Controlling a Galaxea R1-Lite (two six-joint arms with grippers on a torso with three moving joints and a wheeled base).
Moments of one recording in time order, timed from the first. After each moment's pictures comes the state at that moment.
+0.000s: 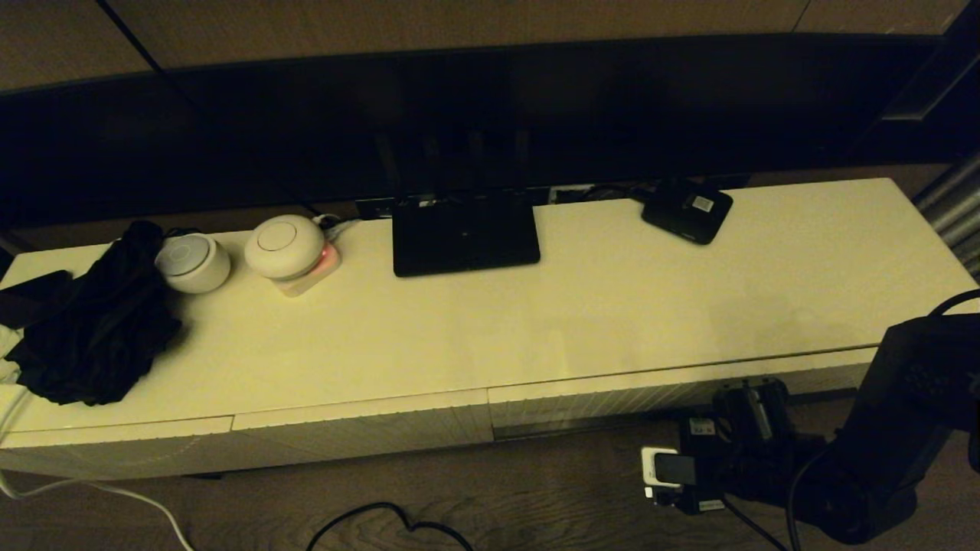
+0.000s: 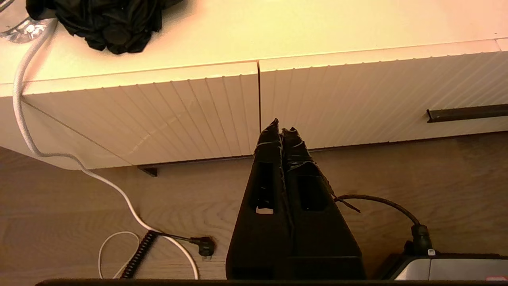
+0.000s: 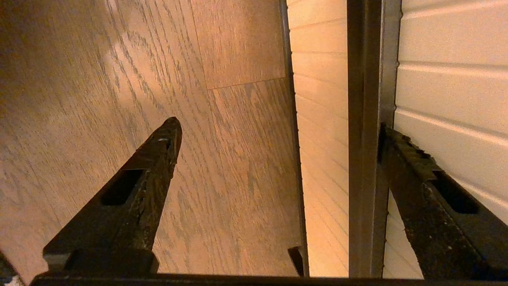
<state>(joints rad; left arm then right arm) 0.00 0.00 0.00 0.00 0.00 0.00 0.28 2.18 -0.54 -0.88 0.14 -1.28</state>
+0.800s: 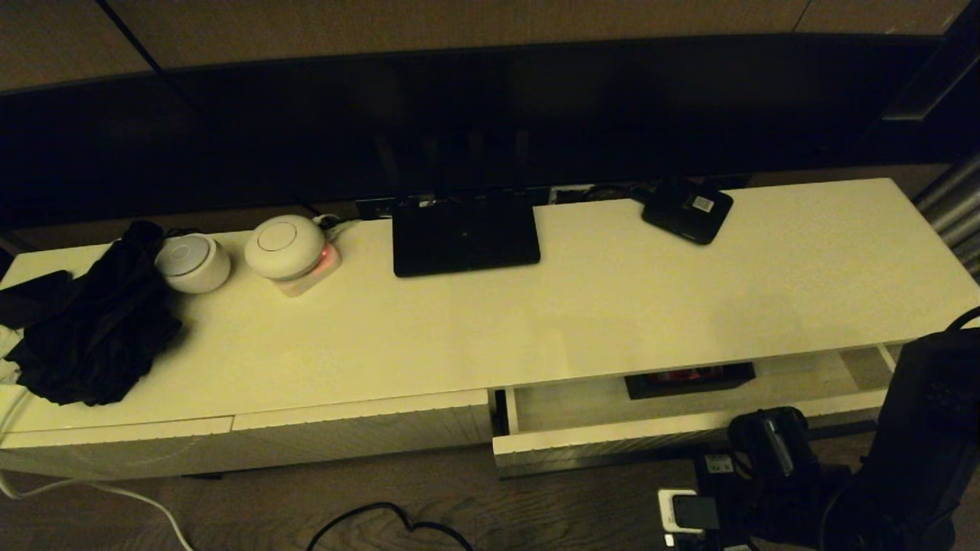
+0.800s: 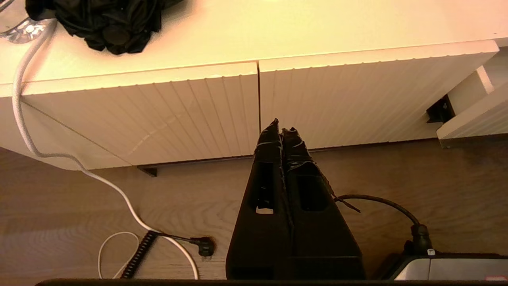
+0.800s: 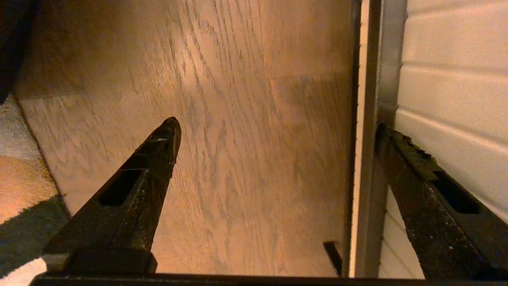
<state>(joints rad) 0.00 0.00 0.00 0.00 0.00 0.00 0.29 2.14 -0.38 -0.87 0.16 -1.29</state>
